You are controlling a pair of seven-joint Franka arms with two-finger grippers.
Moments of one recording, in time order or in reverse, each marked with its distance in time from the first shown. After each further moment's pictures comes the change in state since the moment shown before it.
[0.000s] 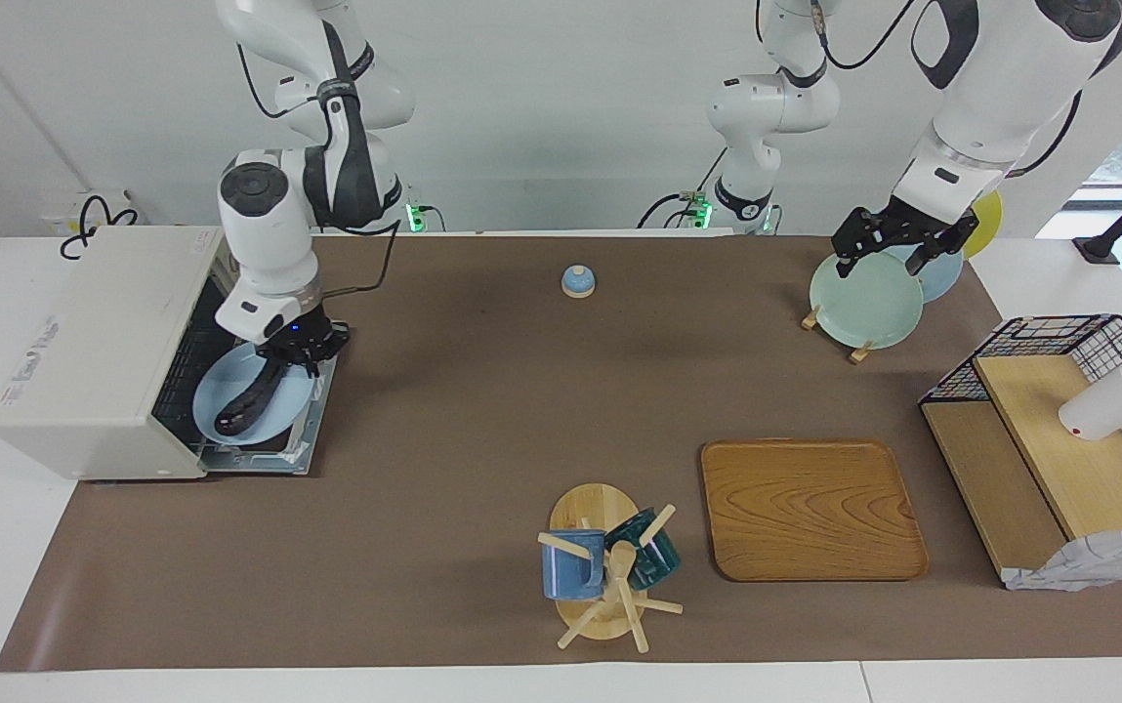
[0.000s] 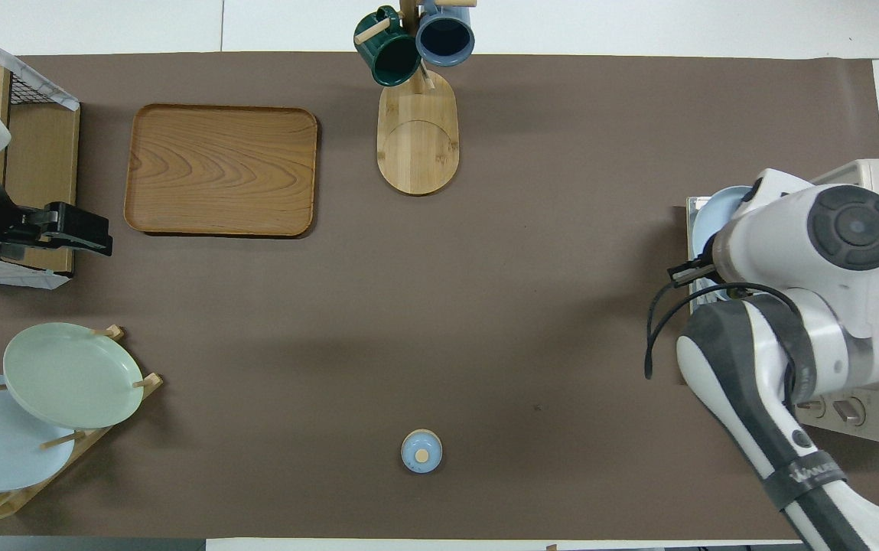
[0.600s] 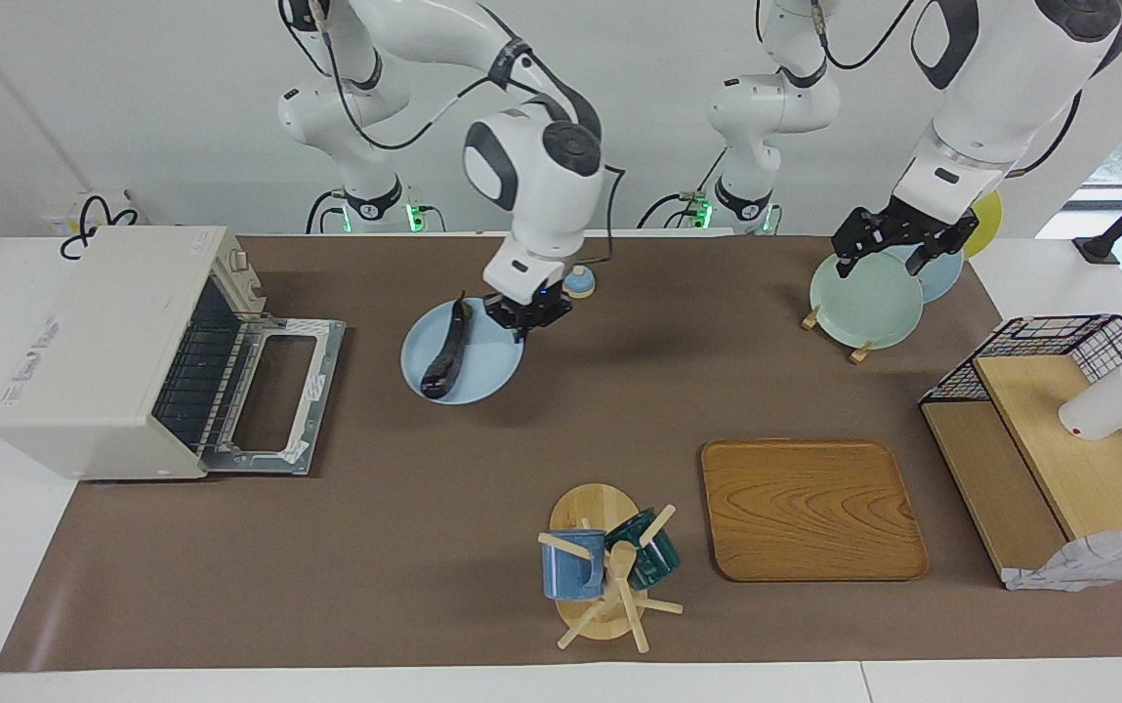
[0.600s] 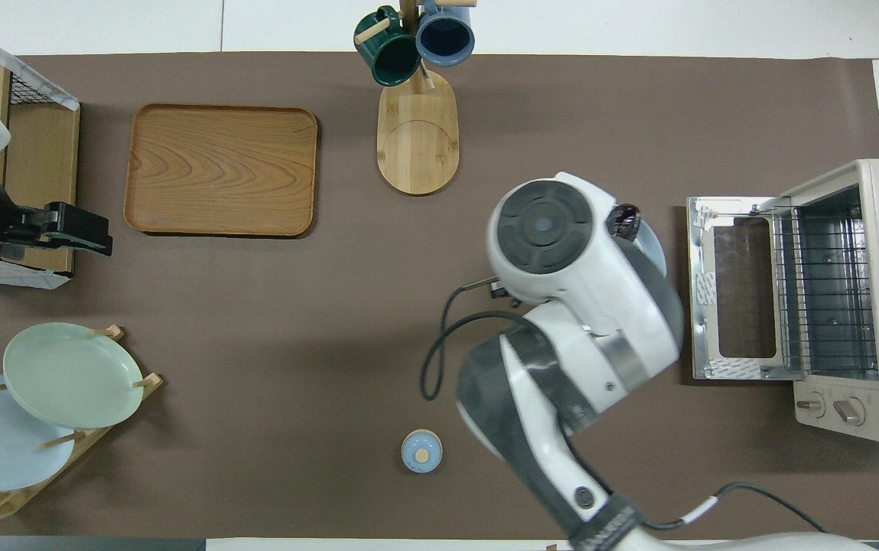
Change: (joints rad) left arm 0.000 0.000 0.000 0.000 0.000 0.000 0.000; right arm 0.523 0.367 0.034 0.557 -0.001 -0.361 0.715
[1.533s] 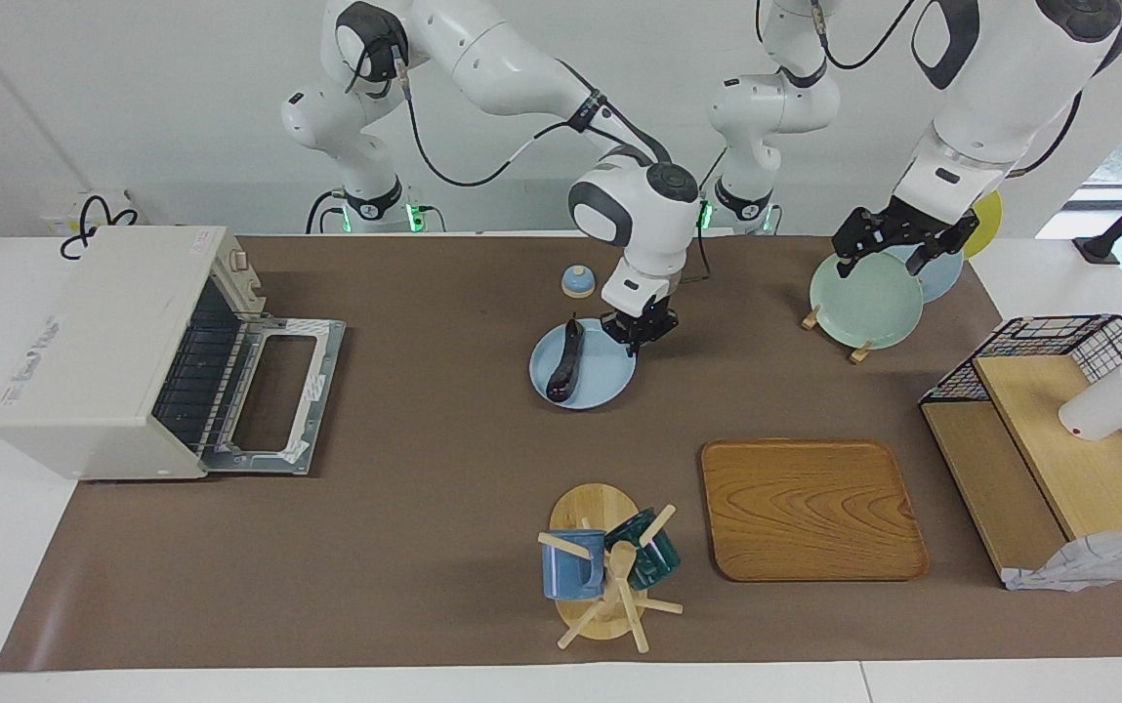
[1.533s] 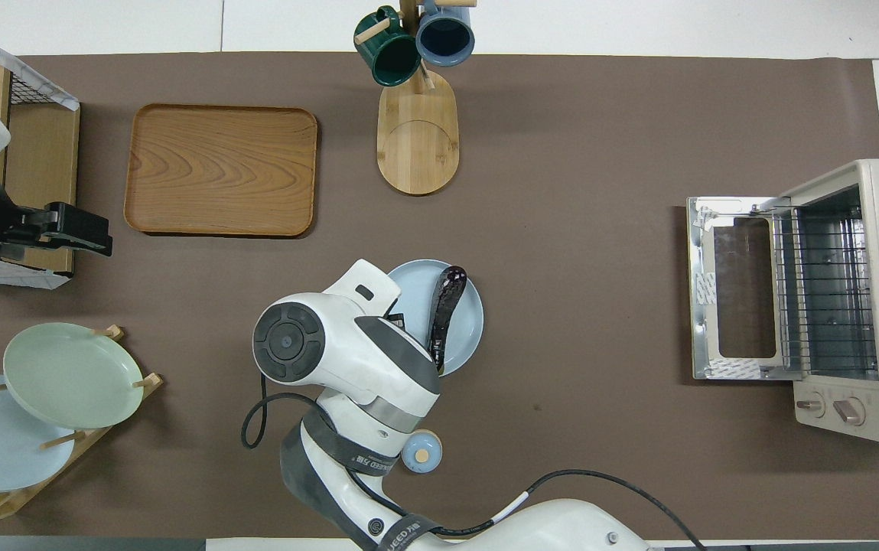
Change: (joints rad) left arm 0.002 -0.001 0.001 0.000 0.000 -0.001 0.000; right arm 0.097 0.160 0.036 -0.011 0.071 0.343 0.183
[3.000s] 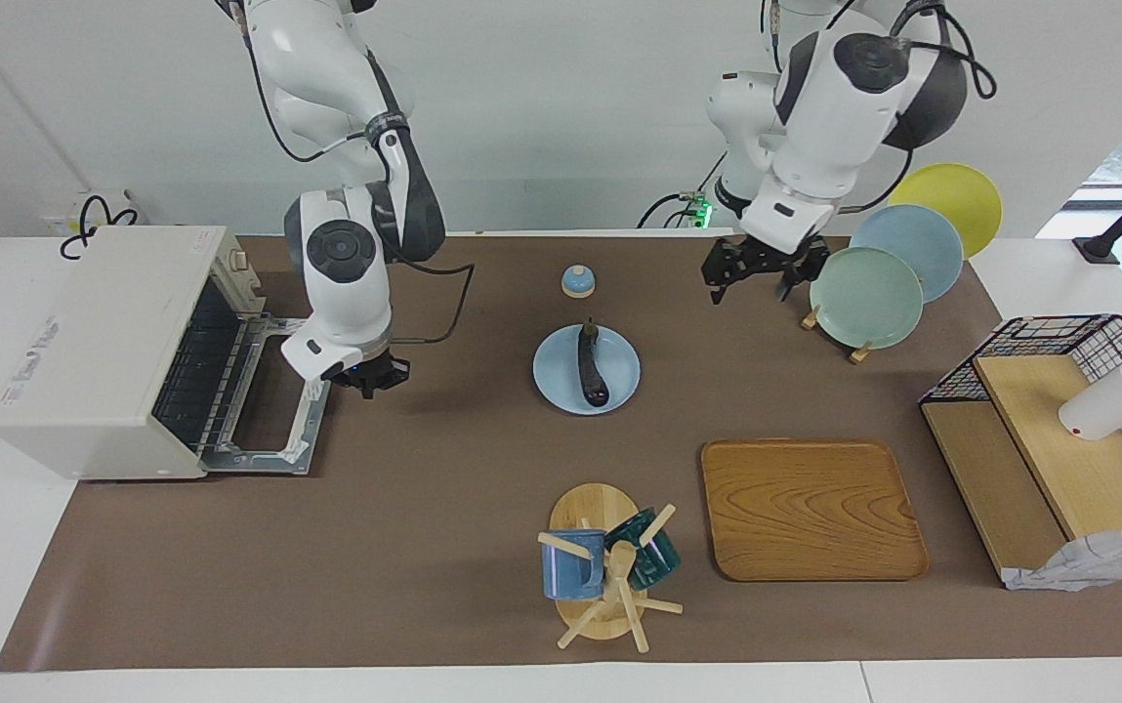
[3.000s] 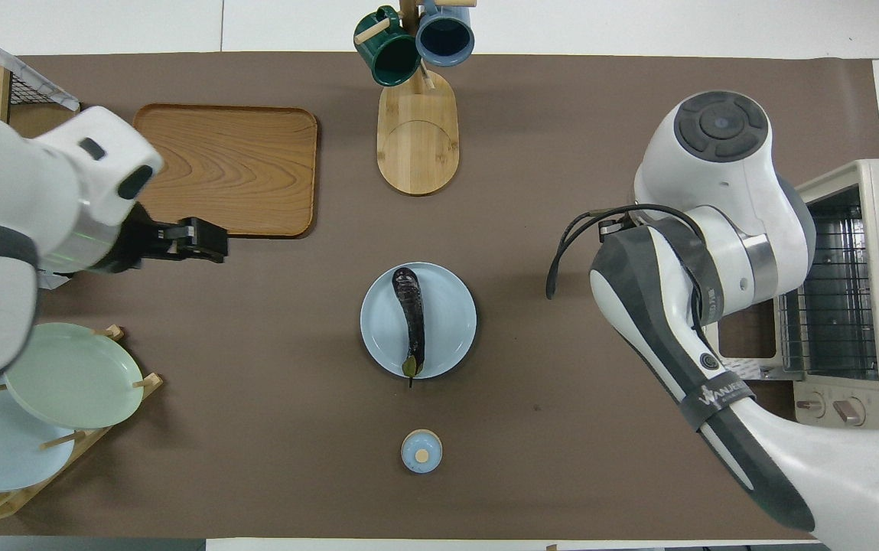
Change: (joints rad) left arm -0.281 -0.012 -0.029 -0.246 -0.068 0.322 -0.351; right arm -0.639 -0.330 -0.029 -0.427 -0.086 -0.041 -0.526
